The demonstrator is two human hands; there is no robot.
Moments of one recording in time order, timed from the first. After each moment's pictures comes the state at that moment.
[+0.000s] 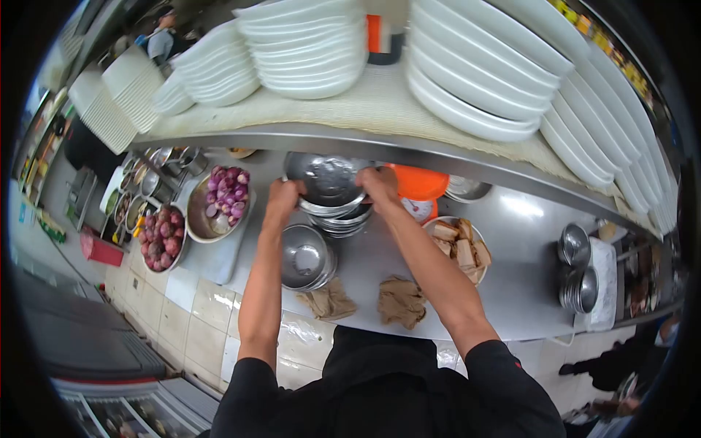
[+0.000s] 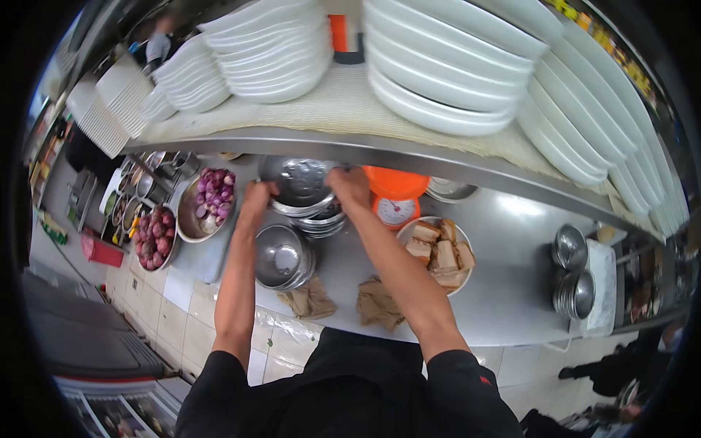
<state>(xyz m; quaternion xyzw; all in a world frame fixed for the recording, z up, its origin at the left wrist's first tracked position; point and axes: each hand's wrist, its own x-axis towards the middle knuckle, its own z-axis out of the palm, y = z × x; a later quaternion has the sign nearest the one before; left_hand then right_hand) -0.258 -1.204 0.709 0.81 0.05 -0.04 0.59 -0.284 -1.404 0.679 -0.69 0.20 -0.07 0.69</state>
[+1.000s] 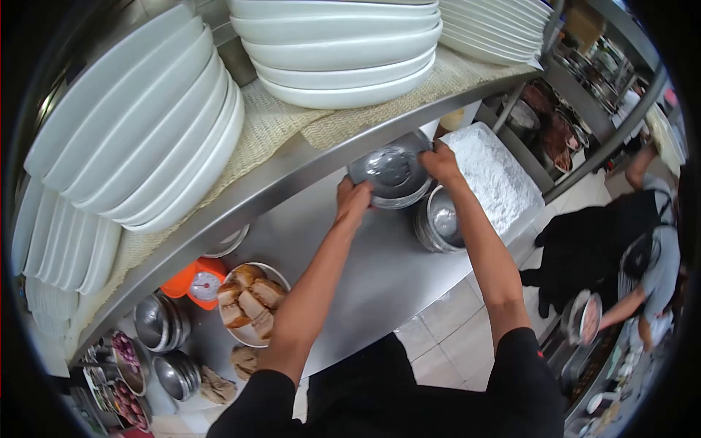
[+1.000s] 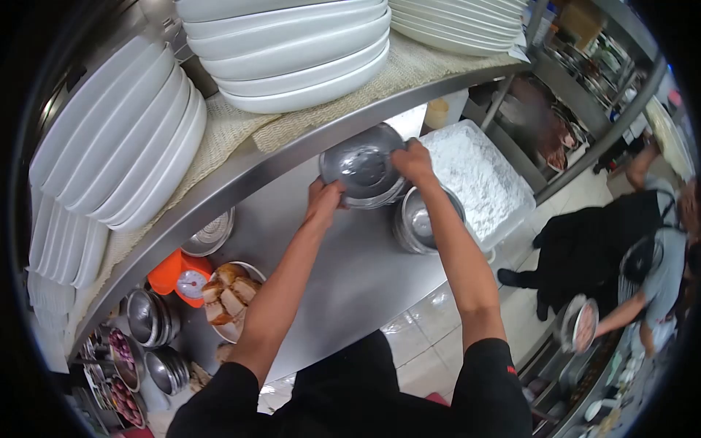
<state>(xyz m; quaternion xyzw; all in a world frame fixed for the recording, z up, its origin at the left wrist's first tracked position) -0.516 -1.825 0.641 0.65 -0.21 -0.38 0.62 -0.658 -1.971 0.689 -0.73 0.53 -0.23 0.36</state>
